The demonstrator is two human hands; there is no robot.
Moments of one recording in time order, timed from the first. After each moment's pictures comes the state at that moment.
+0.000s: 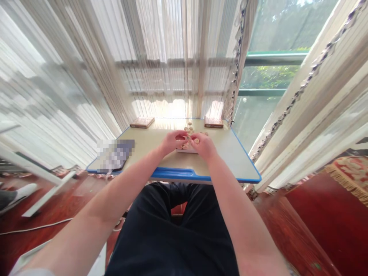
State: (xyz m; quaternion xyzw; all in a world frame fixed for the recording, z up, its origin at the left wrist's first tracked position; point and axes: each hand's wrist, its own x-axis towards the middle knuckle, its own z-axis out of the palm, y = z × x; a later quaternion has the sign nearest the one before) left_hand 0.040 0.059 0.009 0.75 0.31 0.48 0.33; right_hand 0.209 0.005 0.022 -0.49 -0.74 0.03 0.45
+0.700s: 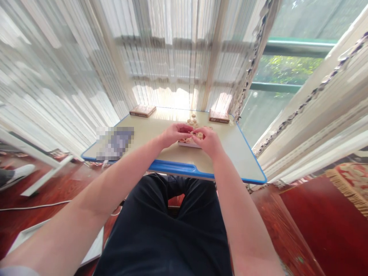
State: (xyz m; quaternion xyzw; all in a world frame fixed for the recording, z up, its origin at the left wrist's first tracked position) left_hand 0.037 0.048 0.020 0.67 0.26 0.43 0.54; right_hand 0.211 0.003 0.025 -0.48 -0.75 0.03 0.45
